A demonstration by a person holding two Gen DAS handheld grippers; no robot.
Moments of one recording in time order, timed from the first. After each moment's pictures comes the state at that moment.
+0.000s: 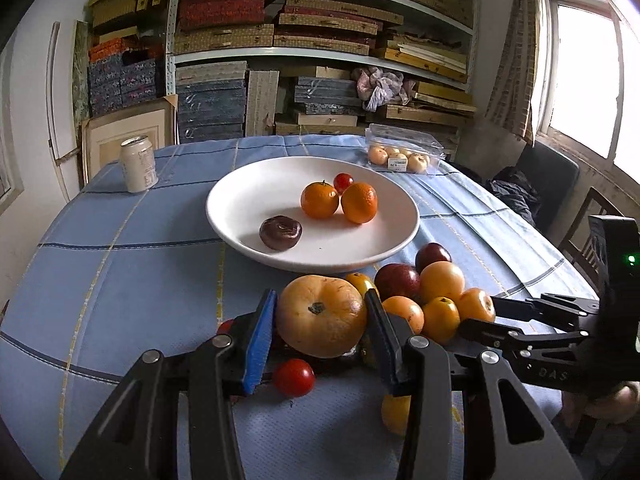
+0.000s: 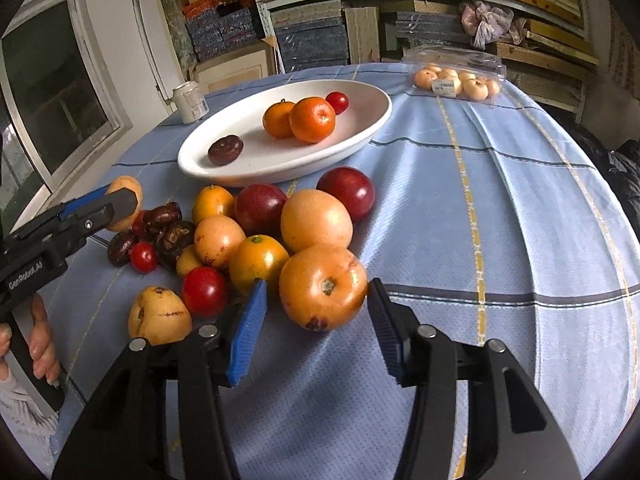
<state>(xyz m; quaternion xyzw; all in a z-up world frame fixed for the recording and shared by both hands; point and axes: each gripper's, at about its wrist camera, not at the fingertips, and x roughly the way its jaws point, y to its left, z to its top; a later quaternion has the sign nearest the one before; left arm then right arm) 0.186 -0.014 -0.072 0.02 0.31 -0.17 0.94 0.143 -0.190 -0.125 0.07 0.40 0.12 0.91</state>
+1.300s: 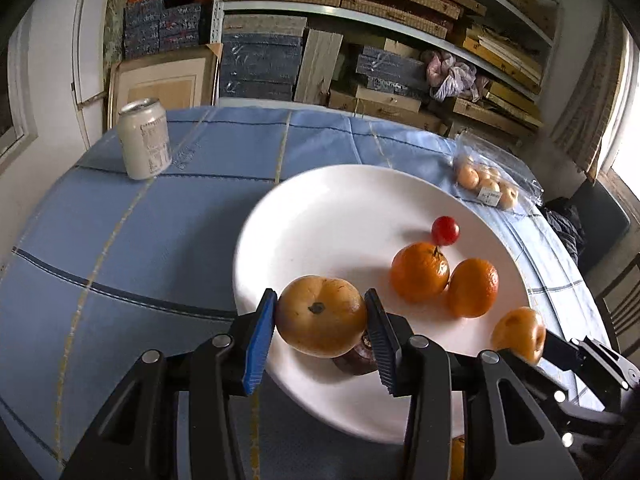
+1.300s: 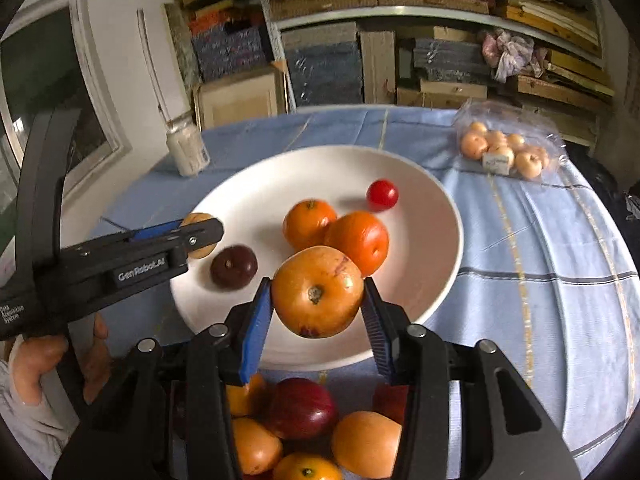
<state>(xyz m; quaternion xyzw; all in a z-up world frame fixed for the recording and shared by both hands) 0.344 0.008 -0.077 -0.05 0.39 -0.09 0.92 0.260 -0.140 -0.091 0.05 0.37 0.13 0.92</state>
